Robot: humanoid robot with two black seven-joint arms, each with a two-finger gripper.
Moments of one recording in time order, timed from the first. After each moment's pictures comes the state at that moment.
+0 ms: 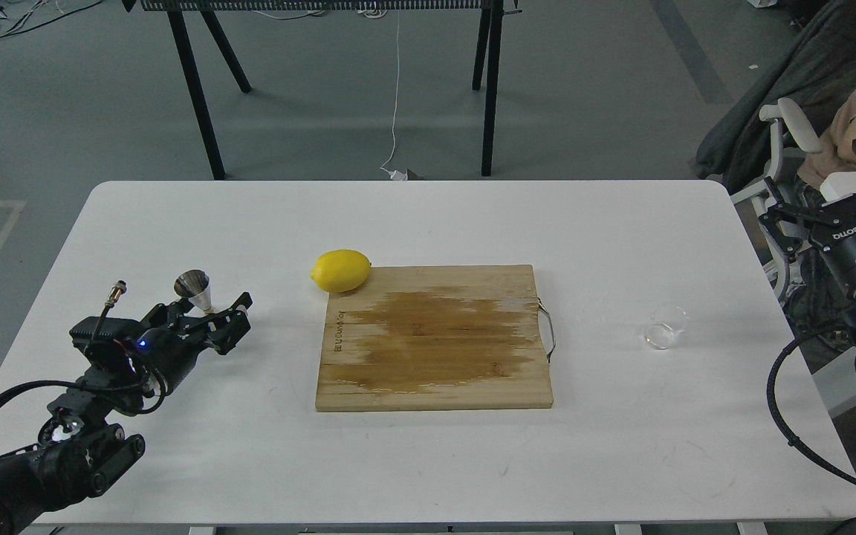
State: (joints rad) left arm -0.46 0.28 -0.60 -0.42 1.75 0.49 -0.49; right arm 0.27 -0.48 1.43 0.96 0.18 0.49 -0.10
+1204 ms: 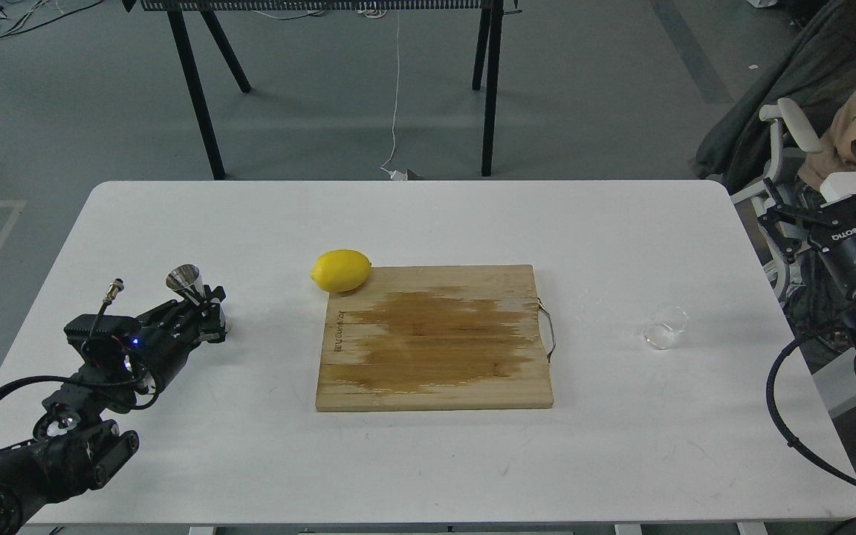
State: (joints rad) left arm -0.49 0.26 -0.58 -0.32 1.75 0.49 -0.49; right arm 0.27 -0.48 1.43 0.96 0.18 0.49 -0.10
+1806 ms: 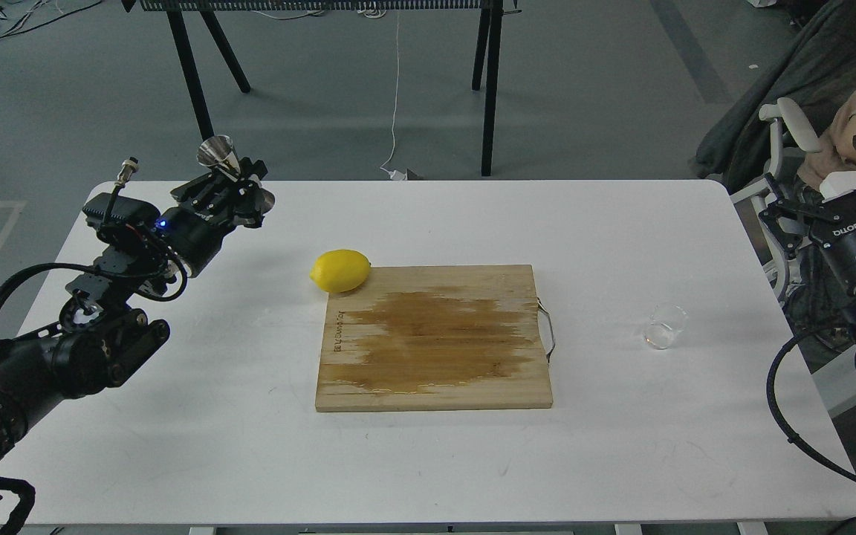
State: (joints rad) left arm -0.74 0.30 -0.57 -0.58 1.75 0.49 -0.49; right arm 0.28 -0.48 1.43 0.96 0.17 0.49 -0.10
